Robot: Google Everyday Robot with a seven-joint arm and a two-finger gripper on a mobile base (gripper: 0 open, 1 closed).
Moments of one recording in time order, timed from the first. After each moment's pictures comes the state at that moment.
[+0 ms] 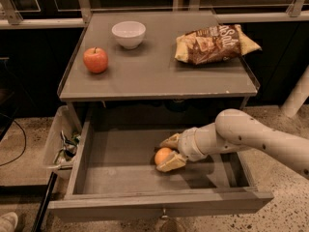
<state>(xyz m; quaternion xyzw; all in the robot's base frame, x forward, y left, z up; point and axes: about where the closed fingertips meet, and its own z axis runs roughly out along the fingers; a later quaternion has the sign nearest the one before) 0.518 -0.059 0.627 -0.58 0.71 0.23 0.33</state>
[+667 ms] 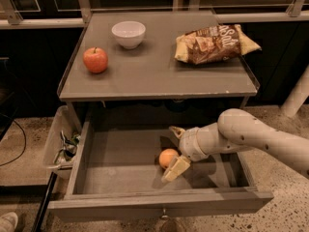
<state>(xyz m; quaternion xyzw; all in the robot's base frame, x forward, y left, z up) 0.517 -0.061 0.629 -0.57 0.71 0.24 0.33</state>
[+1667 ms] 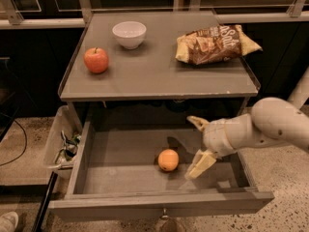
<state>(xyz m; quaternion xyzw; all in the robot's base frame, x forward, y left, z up) 0.497 -0.119 0.693 -0.61 0.68 0.20 0.36</state>
